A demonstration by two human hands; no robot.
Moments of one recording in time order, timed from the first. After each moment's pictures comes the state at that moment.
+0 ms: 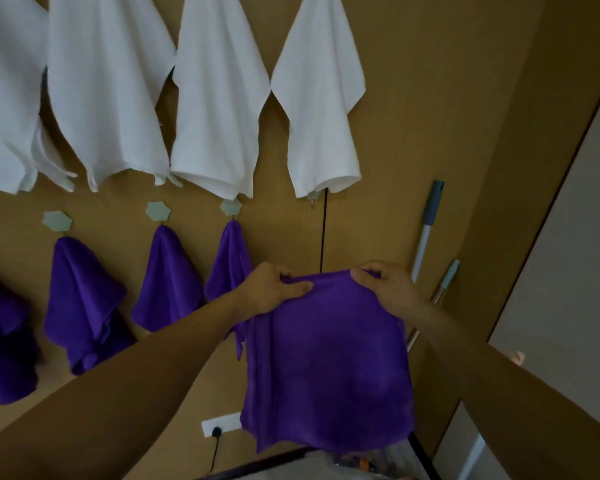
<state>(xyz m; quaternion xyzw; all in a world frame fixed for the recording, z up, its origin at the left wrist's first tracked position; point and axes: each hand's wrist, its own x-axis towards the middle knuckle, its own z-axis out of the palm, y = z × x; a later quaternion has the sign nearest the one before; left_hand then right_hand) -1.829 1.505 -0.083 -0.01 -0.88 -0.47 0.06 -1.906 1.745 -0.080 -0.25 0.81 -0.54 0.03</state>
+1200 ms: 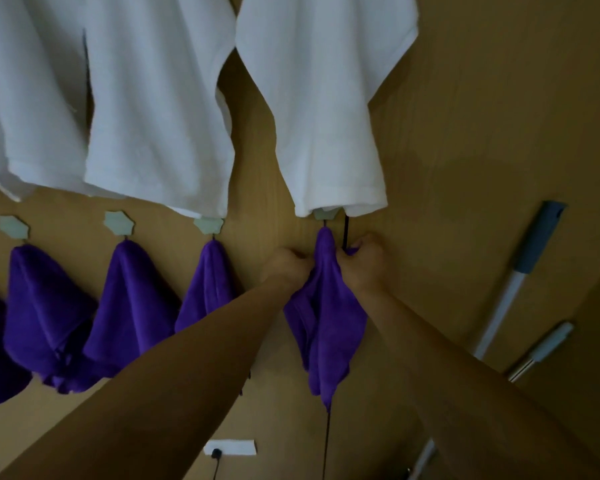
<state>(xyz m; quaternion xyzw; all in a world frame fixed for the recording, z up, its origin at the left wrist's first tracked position) -2.057 1.487 -0.094 0.33 -0.82 -0.43 0.16 -2.132 1.609 -0.097 -0.21 0.83 -0.50 -0.10</state>
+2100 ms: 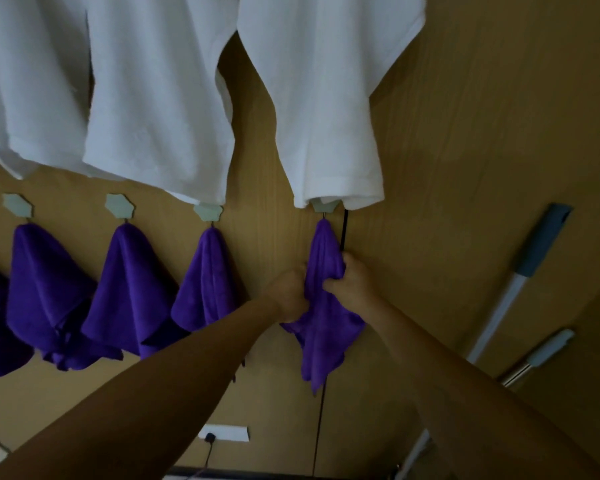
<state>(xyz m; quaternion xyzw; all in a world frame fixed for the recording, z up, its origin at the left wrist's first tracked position) -2.035 1.498 -0.129 0.15 -0.95 -0.24 0.10 -2.127 1.619 -0.124 -0.34 0.80 -0.49 0.08</state>
